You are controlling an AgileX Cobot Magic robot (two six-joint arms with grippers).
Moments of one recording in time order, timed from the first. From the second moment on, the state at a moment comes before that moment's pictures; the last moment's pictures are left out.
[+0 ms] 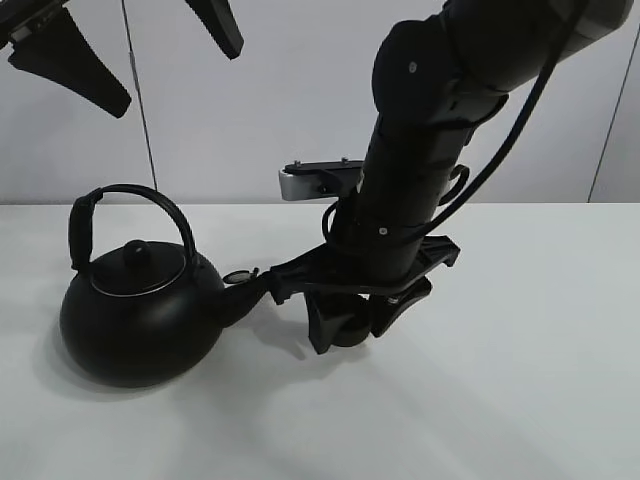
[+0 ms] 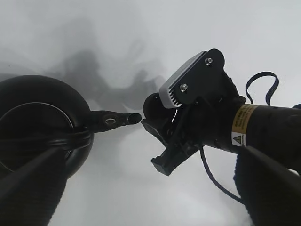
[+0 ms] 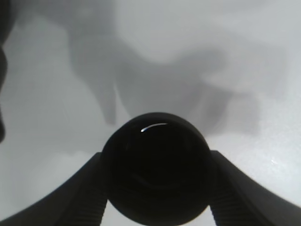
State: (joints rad) left arm -0.39 1.64 -1.46 -0.44 1.02 -0.07; right arm 0.57 2.03 -1.29 0.09 0.63 0.00
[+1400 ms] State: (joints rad) left arm -0.39 1.64 -1.46 -0.44 1.02 -0.07; right arm 0.47 1.90 -1.41 0.02 0.96 0.17
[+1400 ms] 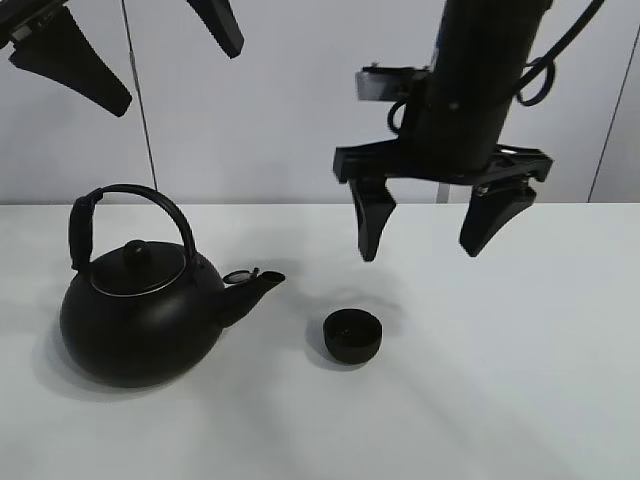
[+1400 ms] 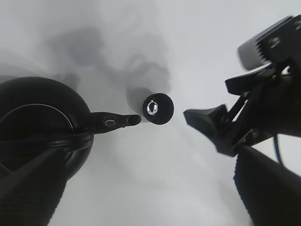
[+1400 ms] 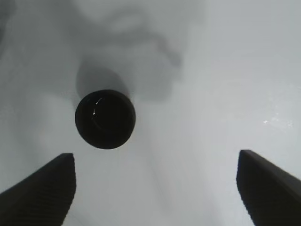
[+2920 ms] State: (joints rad) left arm -0.39 1.64 -1.46 -0.44 1.02 -0.07; right arm 0.27 1.70 -1.41 0.15 0.97 0.23
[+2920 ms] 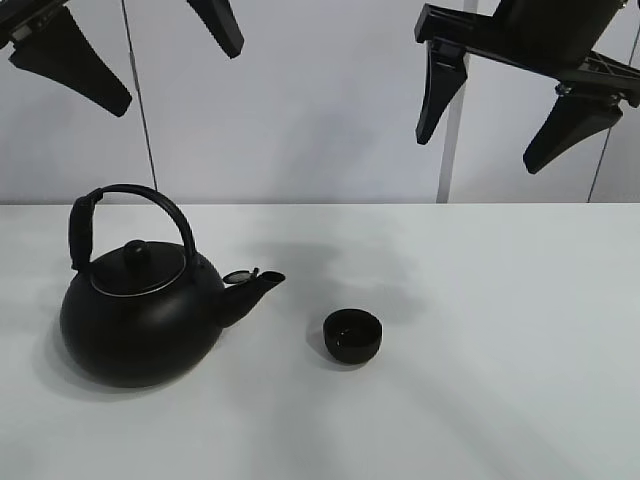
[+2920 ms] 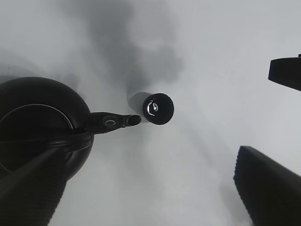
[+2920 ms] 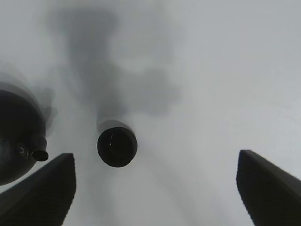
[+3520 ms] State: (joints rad) left arm -0.41 1.57 -1.37 -0.34 0.86 -0.05; right arm 0.27 1.70 -1.41 0.15 0.74 0.24
